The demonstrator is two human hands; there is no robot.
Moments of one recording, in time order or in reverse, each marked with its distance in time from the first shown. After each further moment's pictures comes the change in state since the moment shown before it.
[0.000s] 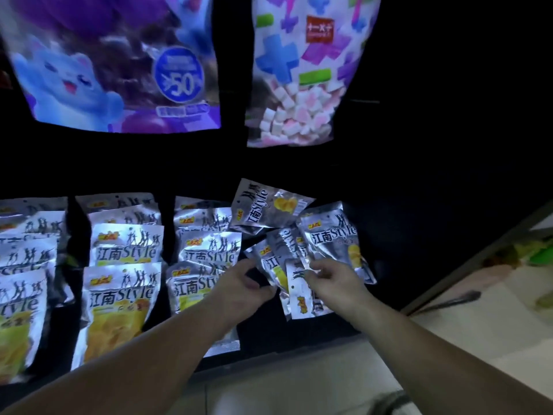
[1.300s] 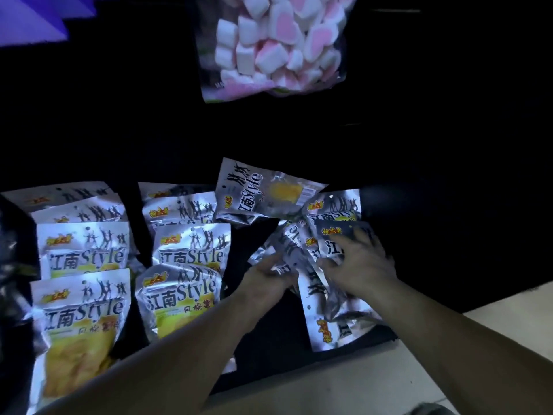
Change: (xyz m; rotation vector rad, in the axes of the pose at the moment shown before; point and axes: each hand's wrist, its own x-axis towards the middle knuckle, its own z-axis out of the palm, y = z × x) left_hand 0.098 -0.009 0.065 -0.132 -0.105 -0.142; right_hand 0.126 0.056 -0.007 -0.623 0.056 0.058
